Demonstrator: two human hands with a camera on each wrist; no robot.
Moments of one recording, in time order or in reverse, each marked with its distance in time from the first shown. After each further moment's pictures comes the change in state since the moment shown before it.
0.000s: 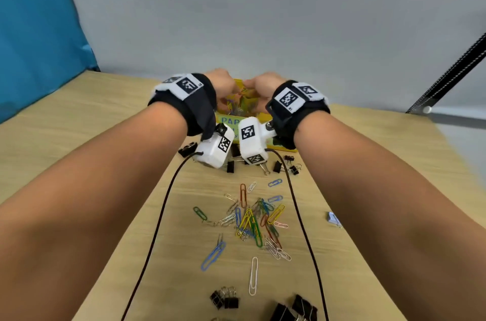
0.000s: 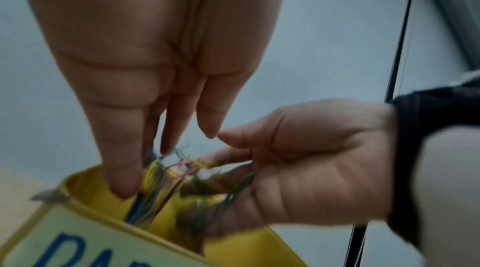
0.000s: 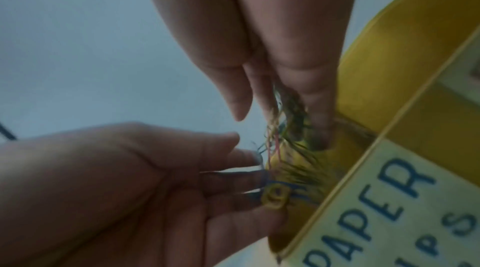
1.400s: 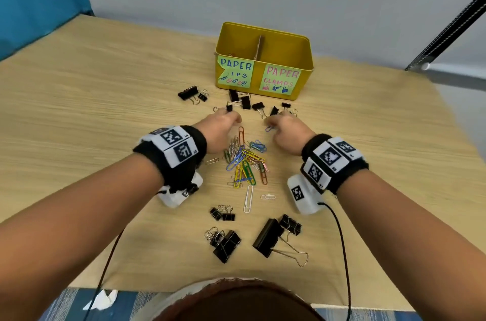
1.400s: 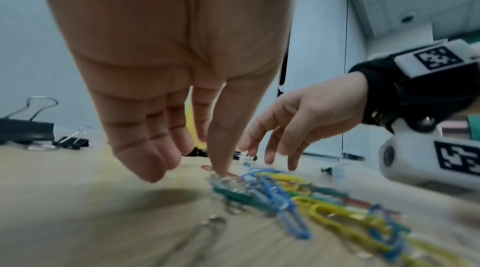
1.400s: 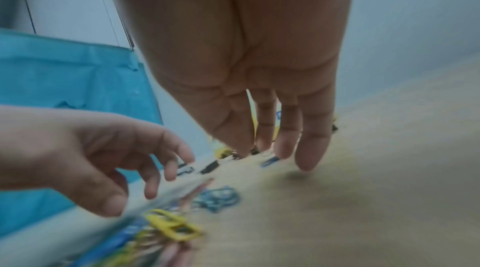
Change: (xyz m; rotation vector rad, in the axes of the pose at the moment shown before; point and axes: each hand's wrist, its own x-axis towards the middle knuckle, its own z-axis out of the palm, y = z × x) left_hand -0.113 -0.115 0.081 0.650 -0.191 0.200; right_hand -0.125 0.147 0.014 -0.894 -0.062 -0.118
